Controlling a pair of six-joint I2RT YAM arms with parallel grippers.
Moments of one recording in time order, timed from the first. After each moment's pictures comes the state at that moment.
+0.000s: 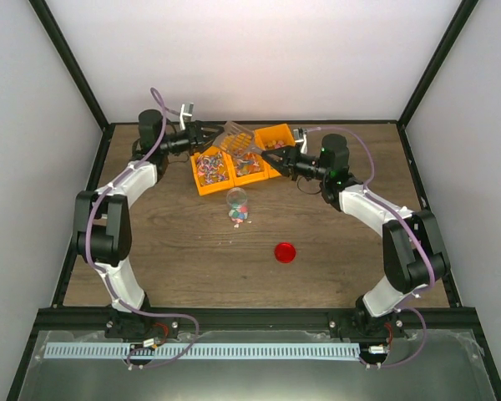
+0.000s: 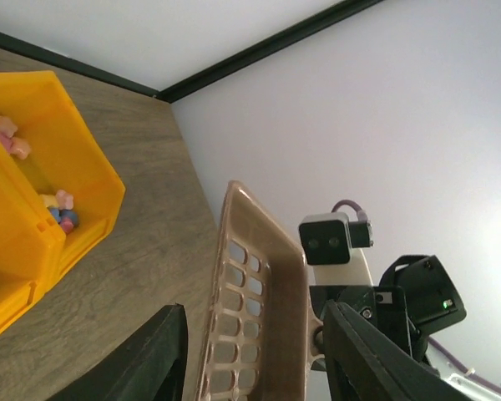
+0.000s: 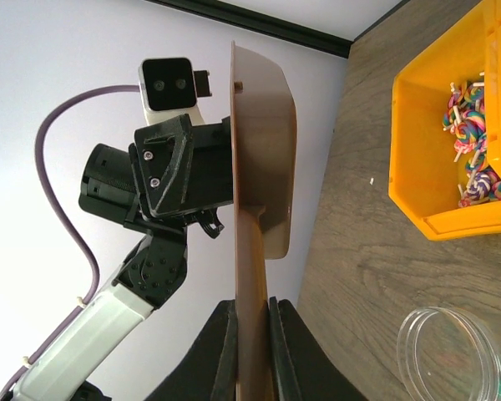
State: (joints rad) left arm -0.13 1.82 1.29 0.41 1.06 -1.03; right arm 0.34 1.59 1.00 0.49 -0.84 1.20
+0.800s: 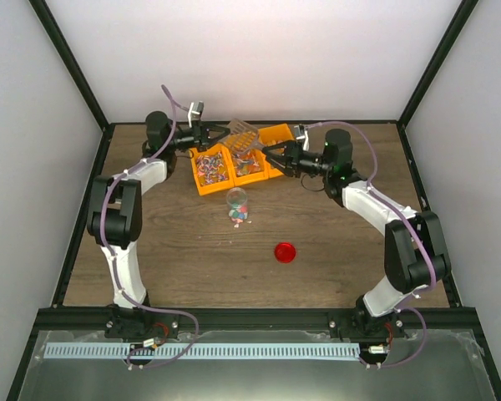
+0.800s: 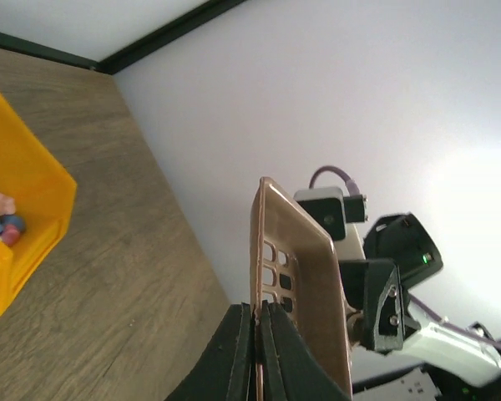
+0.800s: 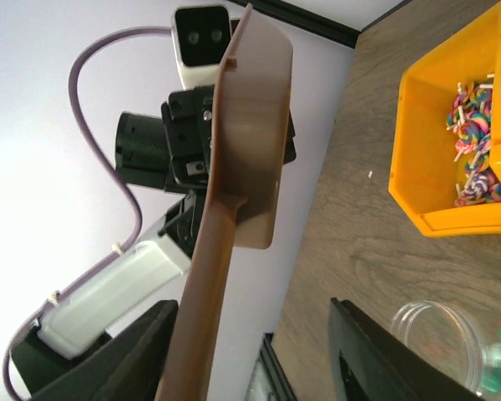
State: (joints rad) left arm -0.14 1.99 1.37 0.72 1.20 -1.21; right arm 0.31 1.59 1.04 0.42 -0.90 1.12
